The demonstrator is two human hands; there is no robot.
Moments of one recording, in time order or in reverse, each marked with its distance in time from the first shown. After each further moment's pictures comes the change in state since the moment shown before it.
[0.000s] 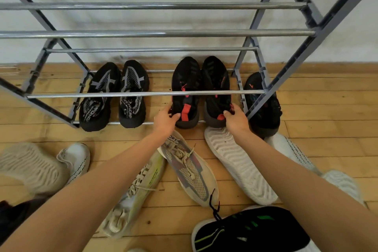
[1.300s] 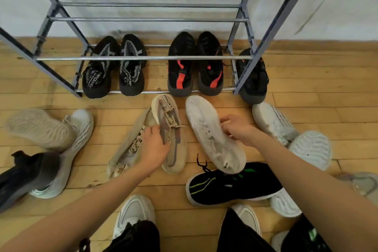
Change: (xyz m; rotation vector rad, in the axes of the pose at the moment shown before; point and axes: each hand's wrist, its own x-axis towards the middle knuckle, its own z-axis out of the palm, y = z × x) left_hand -0.158 -0.070 -0.002 0.374 0.020 0.013; right_hand -0.092 0.054 -0.041 -0.282 -0.477 0.214
